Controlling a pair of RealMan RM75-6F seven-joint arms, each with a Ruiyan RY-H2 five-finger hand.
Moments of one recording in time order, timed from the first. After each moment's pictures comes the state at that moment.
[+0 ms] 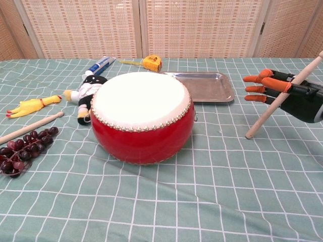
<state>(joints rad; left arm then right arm) -0.02 -1.27 -0.01 -1.38 1.51 1.51 -0.01 0.60 -1.77 0.00 -0.59 -1.61 1.15 2.08</state>
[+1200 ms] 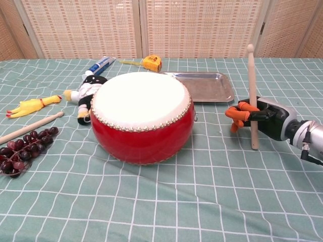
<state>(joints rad) -0.02 -1.29 0.00 -1.33 1.50 1.49 -0.04 0.65 -1.88 0.01 -0.60 -1.56 1.01 1.78</state>
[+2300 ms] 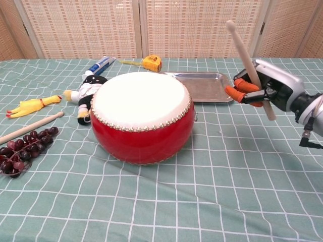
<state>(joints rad) -0.03 -1.29 0.00 -1.32 1.51 1.49 -0.05 0.66 -1.74 0.08 -0.87 -1.60 1.22 1.01</state>
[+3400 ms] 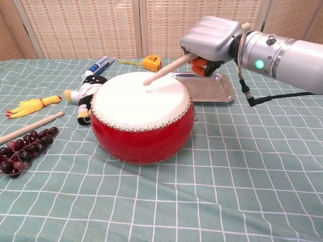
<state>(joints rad) -0.03 -1.30 0.00 -1.30 1.52 1.50 -0.08 0.97 -1.55 0.20 -1.32 -1.24 0.91 -0.76</state>
